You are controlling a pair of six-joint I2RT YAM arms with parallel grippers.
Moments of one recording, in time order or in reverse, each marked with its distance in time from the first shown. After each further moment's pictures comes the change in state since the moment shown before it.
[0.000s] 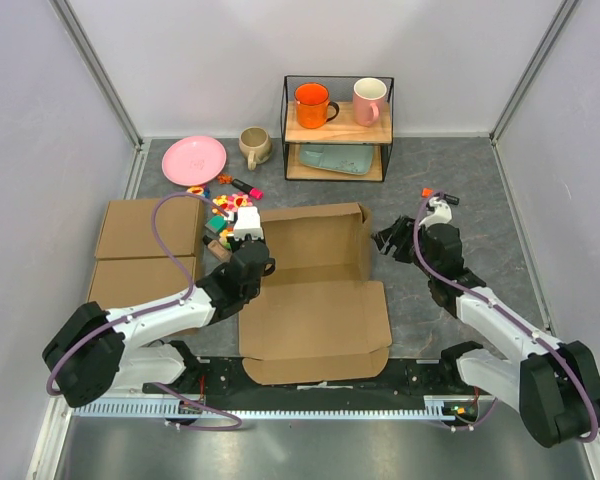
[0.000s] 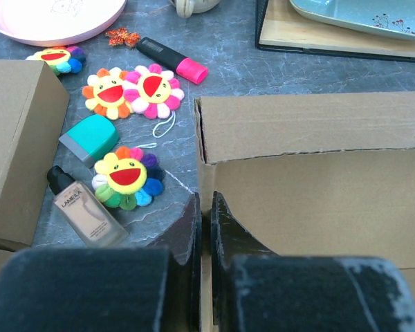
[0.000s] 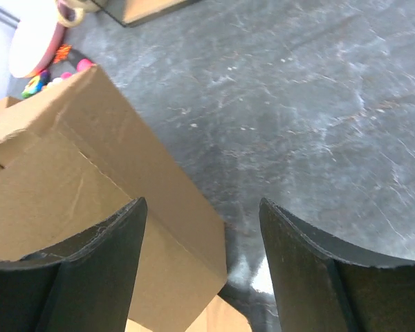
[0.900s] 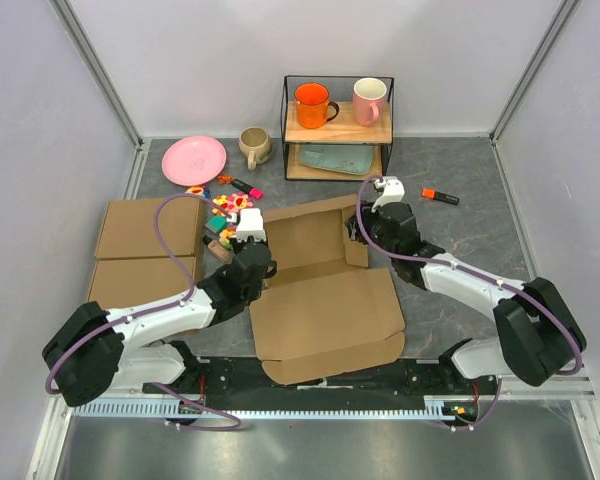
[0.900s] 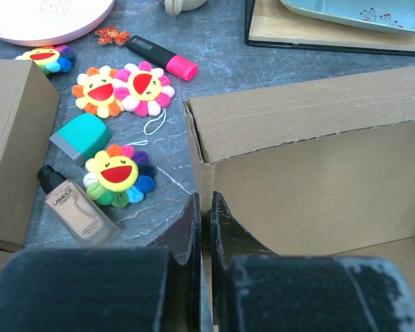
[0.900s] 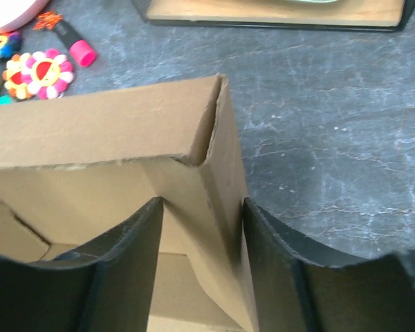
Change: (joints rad) left arm -0.023 -0.003 -0.002 0.000 0.001 0.001; right arm 0.241 0.313 0.248 0.082 0.184 -0.221
